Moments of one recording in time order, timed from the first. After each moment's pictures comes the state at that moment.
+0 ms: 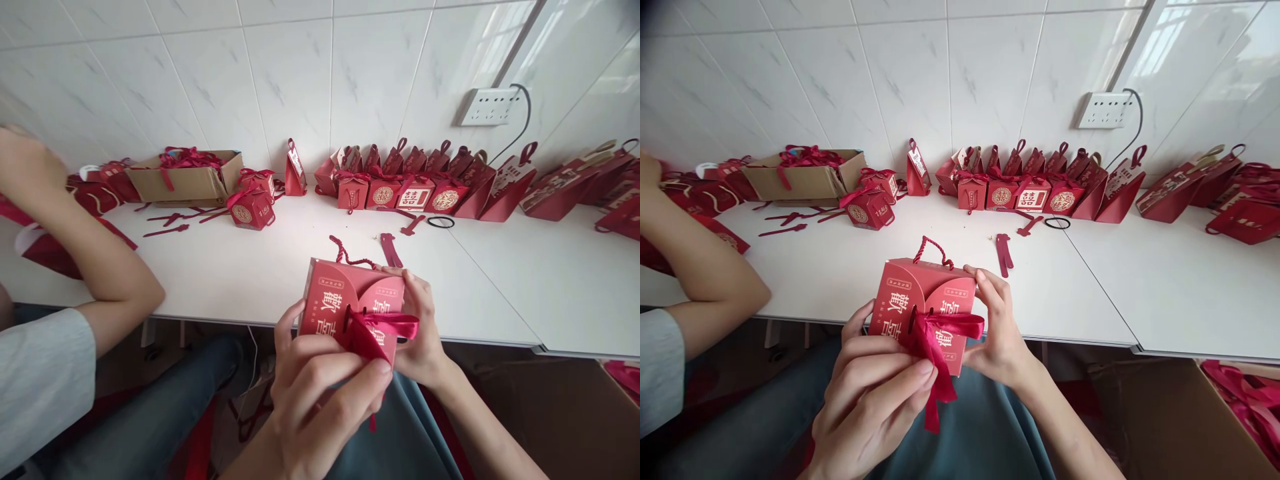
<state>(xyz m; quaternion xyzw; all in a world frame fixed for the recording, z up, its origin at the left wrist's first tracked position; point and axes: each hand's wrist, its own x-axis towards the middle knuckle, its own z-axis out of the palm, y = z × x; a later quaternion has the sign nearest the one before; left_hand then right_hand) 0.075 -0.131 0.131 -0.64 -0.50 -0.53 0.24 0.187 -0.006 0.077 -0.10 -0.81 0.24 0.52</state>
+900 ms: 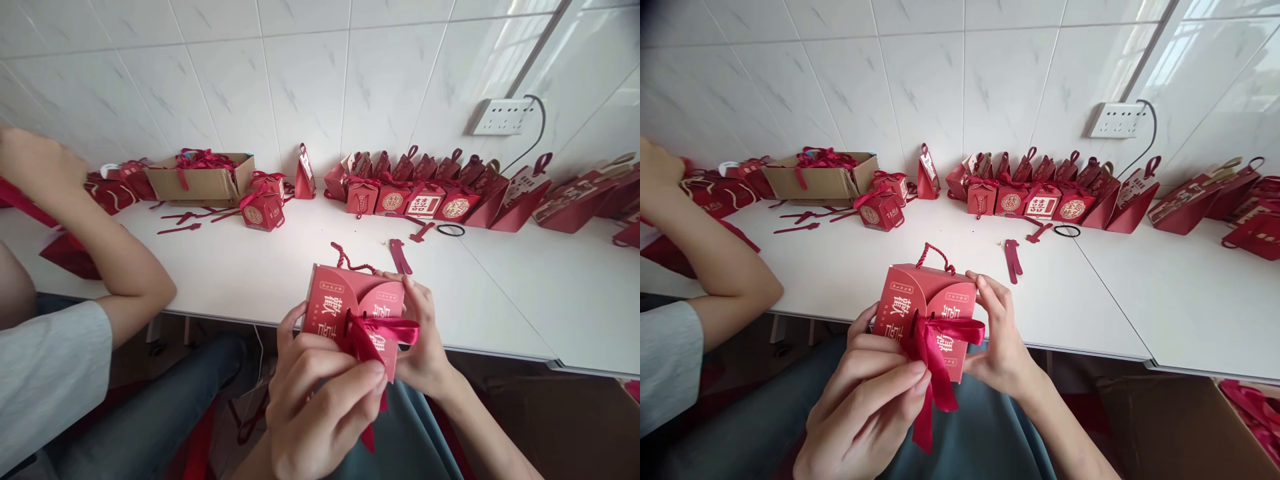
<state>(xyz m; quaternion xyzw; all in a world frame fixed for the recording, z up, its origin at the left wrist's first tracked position) 0.066 -0.137 0.132 -0.62 -0.51 -0.56 0.20 0.179 -0.011 0.079 -0.08 -0.82 0.26 0.50</state>
